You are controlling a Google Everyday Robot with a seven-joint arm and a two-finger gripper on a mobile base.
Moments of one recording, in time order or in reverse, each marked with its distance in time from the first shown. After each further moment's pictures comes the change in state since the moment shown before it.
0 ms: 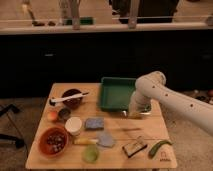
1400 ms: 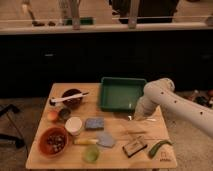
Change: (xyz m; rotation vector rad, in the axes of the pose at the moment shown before) arm 0.034 0.027 0.008 -0.021 -0.023 0.059
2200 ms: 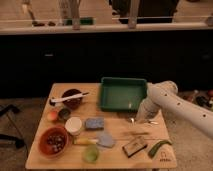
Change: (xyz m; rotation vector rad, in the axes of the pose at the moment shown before) arm 0.010 0.006 0.008 -0.022 -0.015 0.019
